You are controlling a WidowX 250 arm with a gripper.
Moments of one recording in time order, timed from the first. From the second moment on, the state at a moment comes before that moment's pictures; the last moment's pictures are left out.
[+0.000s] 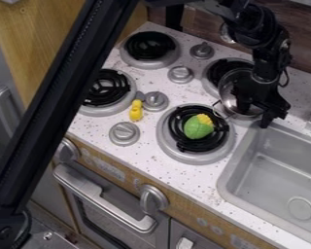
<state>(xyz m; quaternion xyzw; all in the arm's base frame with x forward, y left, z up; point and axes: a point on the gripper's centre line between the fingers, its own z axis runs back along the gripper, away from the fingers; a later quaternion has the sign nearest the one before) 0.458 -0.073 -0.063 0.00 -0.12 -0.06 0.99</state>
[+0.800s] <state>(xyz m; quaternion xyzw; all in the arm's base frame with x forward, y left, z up) 0.465 -0.038 -0.007 0.03 -0.17 -0.09 0.98</state>
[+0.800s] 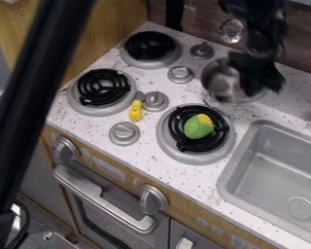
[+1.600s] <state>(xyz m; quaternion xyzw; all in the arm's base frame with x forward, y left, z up) 0.417 0.152 -0.006 0.09 -0.11 0.04 0.99</state>
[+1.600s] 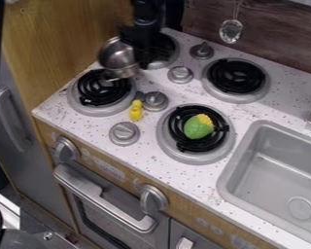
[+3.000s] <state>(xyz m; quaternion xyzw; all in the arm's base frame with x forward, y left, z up) 0.378 0.127 0.006 0.05 -0.03 0.00 1.00</state>
